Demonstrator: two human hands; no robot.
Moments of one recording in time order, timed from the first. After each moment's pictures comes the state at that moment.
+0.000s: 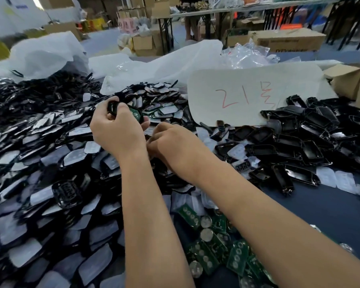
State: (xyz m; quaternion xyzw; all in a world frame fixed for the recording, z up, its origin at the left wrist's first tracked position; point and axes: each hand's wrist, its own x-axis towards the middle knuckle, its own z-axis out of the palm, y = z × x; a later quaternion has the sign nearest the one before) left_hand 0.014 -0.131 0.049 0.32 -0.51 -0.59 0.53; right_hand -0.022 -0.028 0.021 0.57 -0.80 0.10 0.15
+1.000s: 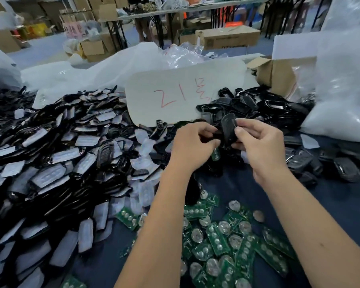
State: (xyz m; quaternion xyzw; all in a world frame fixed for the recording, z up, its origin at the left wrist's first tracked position) left_hand -0.052 0.055 -0.017 -0.04 -0.89 -0.44 0.13; right_hand -0.054 0.216 -0.029 -0.02 -0.67 0.73 0.12
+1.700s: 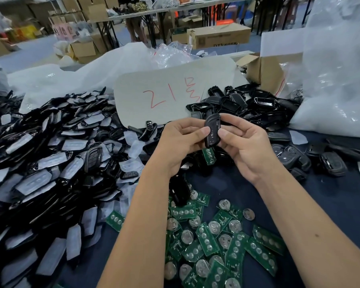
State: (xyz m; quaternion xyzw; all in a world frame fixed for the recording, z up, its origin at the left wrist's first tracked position) left_hand -0.042 0.051 -0.001 -0.03 -0.67 -0.74 -0.02; right_hand -0.055 0.223 -0.034 0.09 -0.48 0.87 -0.02
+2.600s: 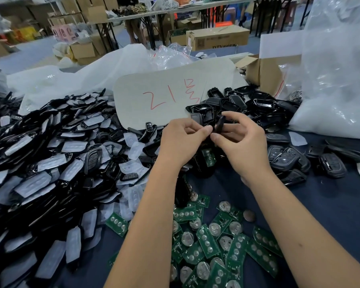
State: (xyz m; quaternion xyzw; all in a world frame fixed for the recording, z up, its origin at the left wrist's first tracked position) left_hand -0.048 0.059 0.004 0.03 -0.84 -0.53 0.08; right_hand -0.049 0.214 -0.031 0.04 -0.72 0.68 0.15
